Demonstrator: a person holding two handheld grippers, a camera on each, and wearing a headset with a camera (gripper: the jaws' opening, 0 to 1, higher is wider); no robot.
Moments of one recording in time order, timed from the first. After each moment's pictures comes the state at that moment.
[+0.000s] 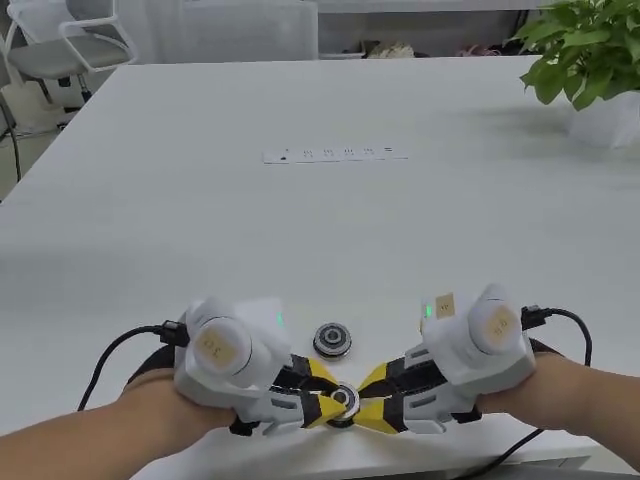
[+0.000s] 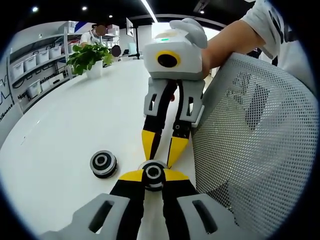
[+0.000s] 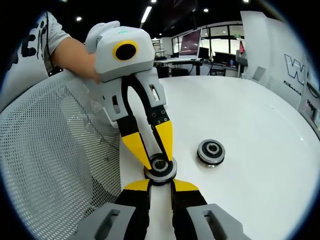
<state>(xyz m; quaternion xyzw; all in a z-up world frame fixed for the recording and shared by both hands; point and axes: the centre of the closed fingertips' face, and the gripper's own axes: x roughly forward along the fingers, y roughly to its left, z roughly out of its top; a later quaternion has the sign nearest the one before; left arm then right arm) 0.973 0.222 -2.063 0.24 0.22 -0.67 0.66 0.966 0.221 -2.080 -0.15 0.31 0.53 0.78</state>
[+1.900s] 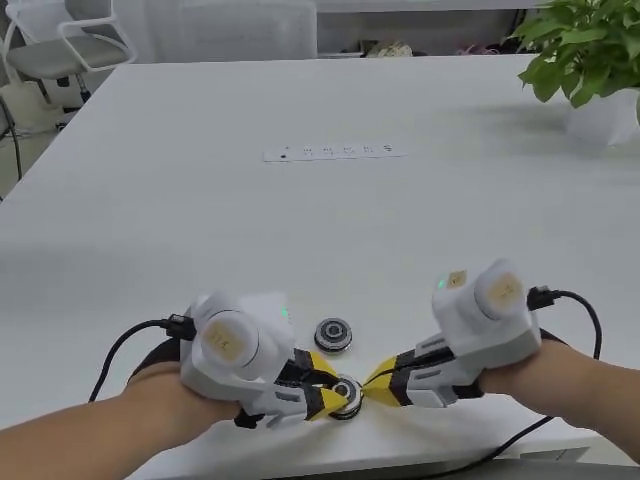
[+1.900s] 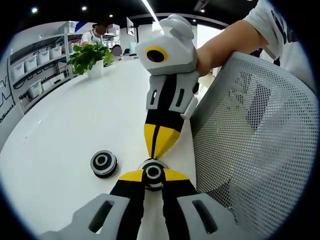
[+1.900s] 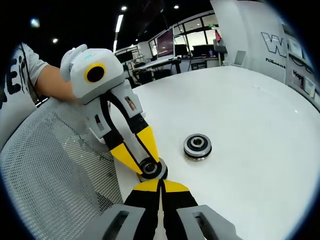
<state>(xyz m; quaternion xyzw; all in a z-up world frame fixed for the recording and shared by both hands) 0.974 0.222 -2.063 0.25 0.22 -0.67 0.67 0.977 0.212 -2.070 -0.05 0.35 0.47 0.81</state>
